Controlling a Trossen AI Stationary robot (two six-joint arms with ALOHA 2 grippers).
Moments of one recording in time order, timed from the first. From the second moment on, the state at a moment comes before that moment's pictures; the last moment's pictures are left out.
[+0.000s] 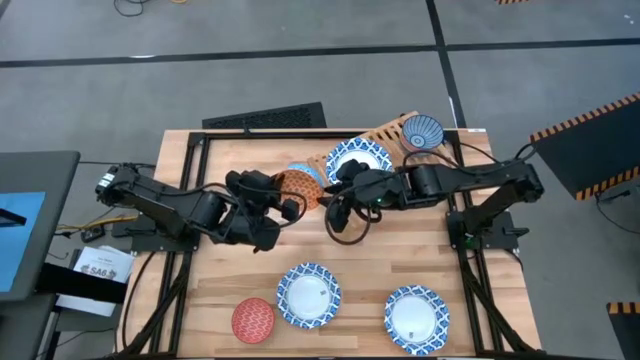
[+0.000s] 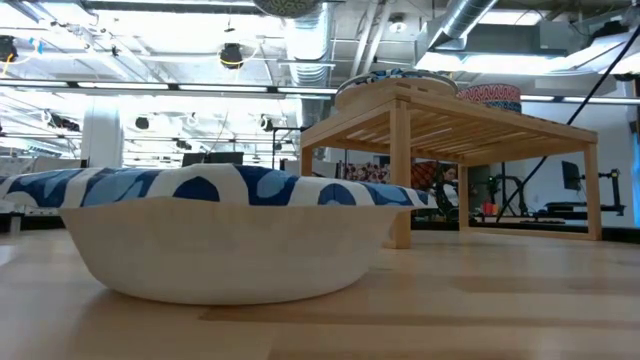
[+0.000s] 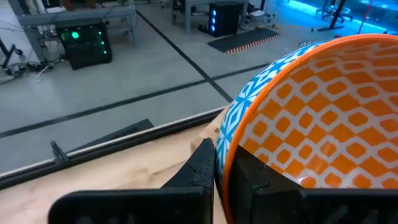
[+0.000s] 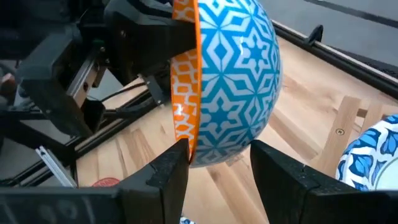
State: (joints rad) left arm -0.35 1.47 1.50 -0.86 -1.24 -0.95; right arm 0.16 1.57 1.65 -0.62 0.38 0.64
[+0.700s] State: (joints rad) left arm -0.17 1.50 1.50 -1.00 -0.12 -0.70; right arm 0.33 1.59 1.69 -0.75 0.07 -0.10
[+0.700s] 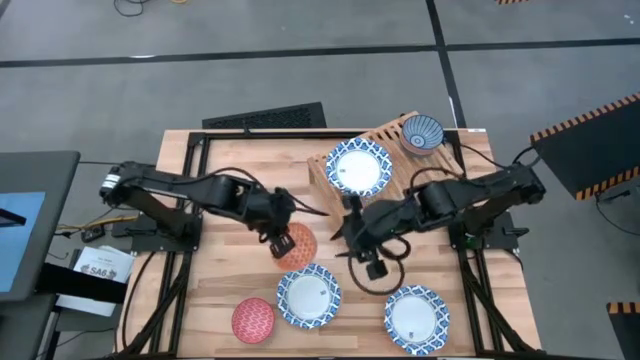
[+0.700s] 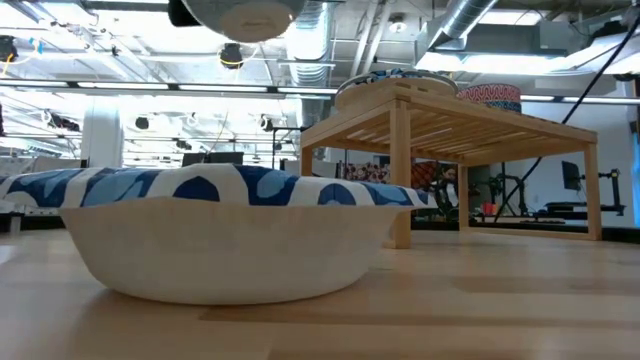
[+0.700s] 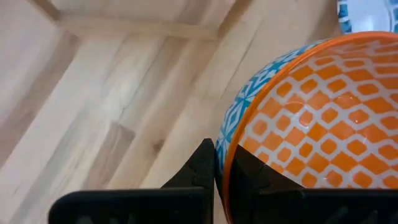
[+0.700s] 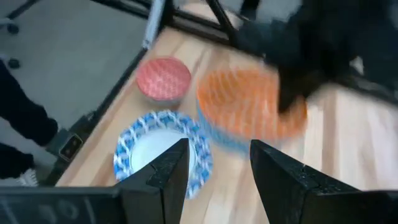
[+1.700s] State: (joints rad) left arm -0.16 1.71 1.50 -0.72 0.09 -0.40; right arm 0.44 1.79 1.69 -0.80 0.18 -0.37
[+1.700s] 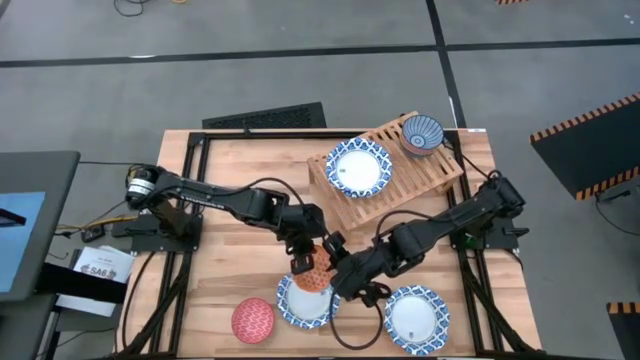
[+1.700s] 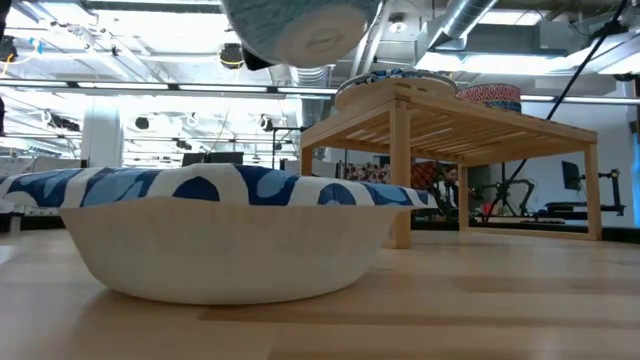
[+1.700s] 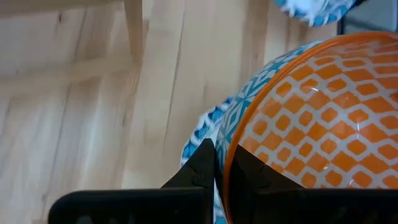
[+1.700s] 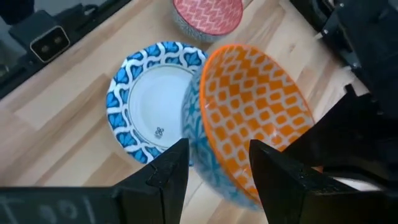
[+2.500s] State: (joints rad) left arm -0.10 1.68 1.50 -0.72 0.19 -0.33; right arm 0.45 1.78 1.70 -0.82 0.23 -0.31
